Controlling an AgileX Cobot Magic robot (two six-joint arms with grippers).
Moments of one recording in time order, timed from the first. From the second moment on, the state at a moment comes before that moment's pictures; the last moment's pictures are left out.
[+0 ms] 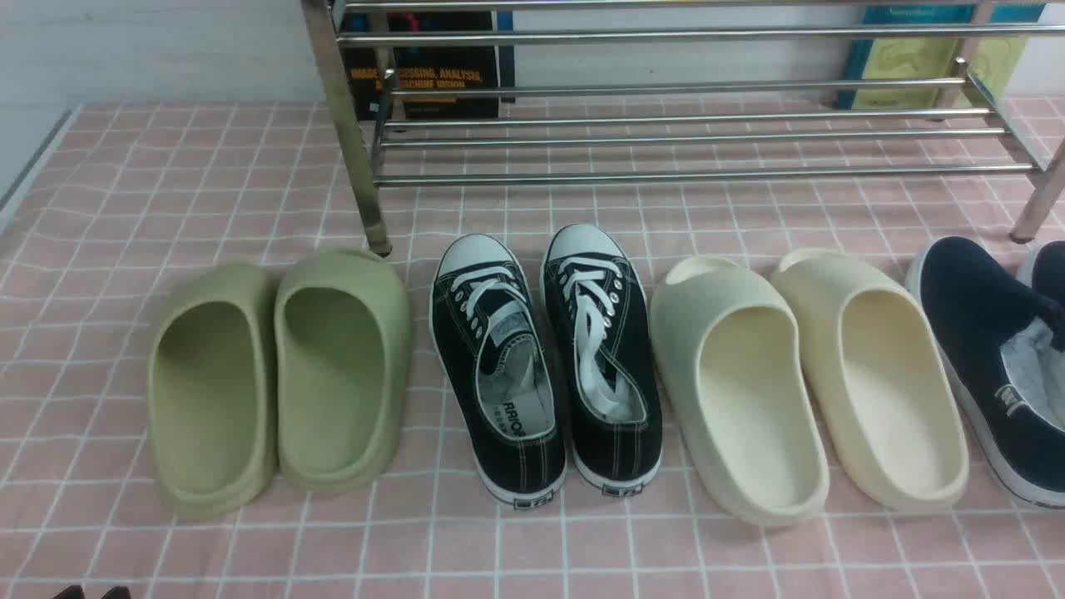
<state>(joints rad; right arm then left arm) -0.01 -0.01 0.01 0.11 0.38 0.04 -0.10 -0.01 0.02 -0.05 0.38 0.02</state>
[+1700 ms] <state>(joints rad) -0.01 -0.01 0.02 0.01 -0.52 0.04 -0.10 -0.01 0.02 -0.05 0.38 0.02</state>
